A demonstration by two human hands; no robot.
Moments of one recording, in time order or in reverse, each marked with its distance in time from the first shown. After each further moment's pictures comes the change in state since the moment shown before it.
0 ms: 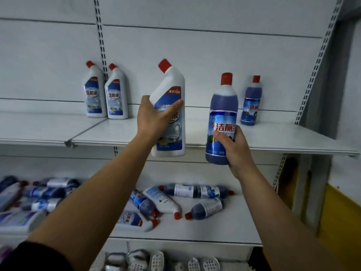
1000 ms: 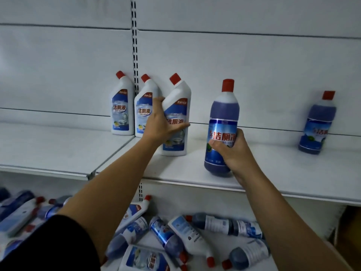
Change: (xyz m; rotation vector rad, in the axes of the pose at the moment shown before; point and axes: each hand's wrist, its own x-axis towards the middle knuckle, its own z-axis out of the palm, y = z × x) left_hand 0.178 -0.113 -0.053 0.342 -0.082 0.231; right_hand 0.117 0.037 0.137 -0.164 -0.086 0.033
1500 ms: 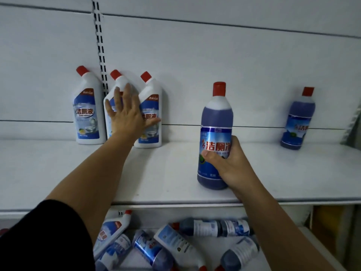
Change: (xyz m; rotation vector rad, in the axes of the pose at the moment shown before) left_hand 0.073 -0.065 0.016 0.760 0.038 0.117; right_hand 0.001 0.009 -0.001 -0.063 0.075 0.013
